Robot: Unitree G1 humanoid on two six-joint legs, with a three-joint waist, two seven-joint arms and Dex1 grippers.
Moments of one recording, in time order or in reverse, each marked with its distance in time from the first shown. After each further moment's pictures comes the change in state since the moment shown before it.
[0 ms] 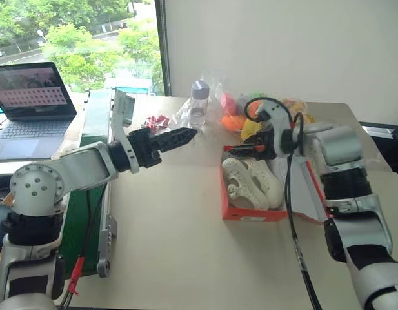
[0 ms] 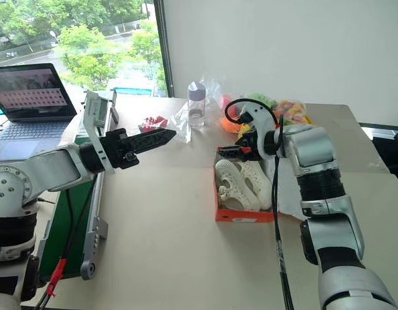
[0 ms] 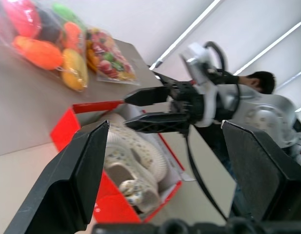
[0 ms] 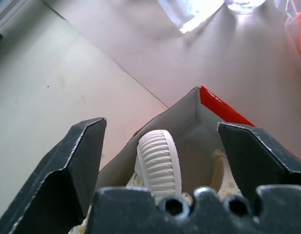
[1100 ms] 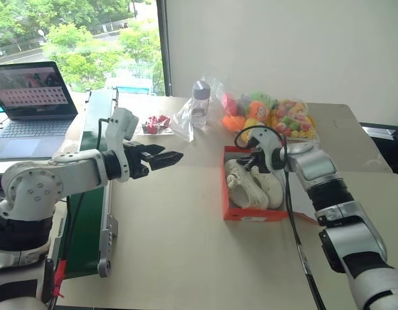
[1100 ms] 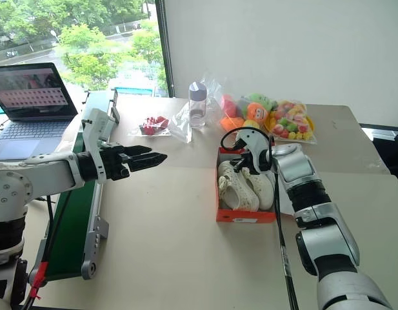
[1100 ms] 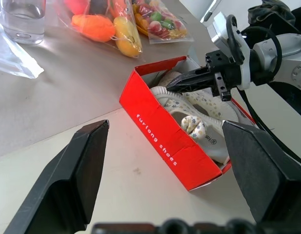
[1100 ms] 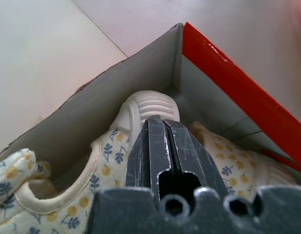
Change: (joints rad) left arm 0.033 0.033 0.018 -0.075 0.378 0.155 -0.253; right arm 0.073 0.059 0.148 0.291 -0.153 -0.408 -0.073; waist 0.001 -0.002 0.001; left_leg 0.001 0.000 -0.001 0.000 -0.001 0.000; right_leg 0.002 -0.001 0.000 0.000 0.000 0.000
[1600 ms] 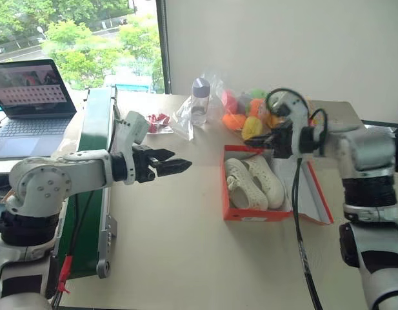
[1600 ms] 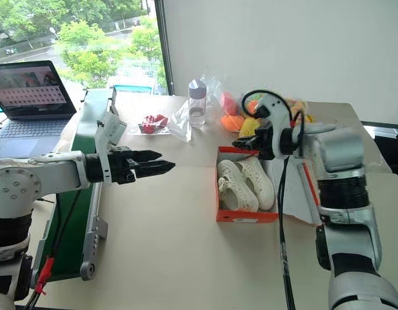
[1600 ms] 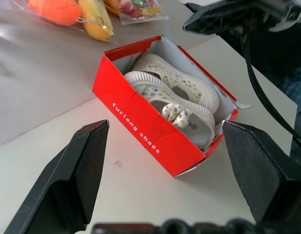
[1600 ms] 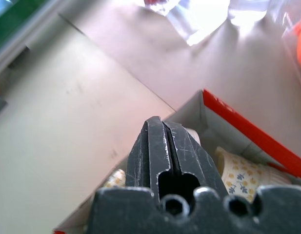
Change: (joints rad) left arm -0.075 -0.011 -0.108 0.006 0.136 0.051 -0.227; right arm 0.008 -0.167 -0.339 -0.568 0.337 0.636 0.058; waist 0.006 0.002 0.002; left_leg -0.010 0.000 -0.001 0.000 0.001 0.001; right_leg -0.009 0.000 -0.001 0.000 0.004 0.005
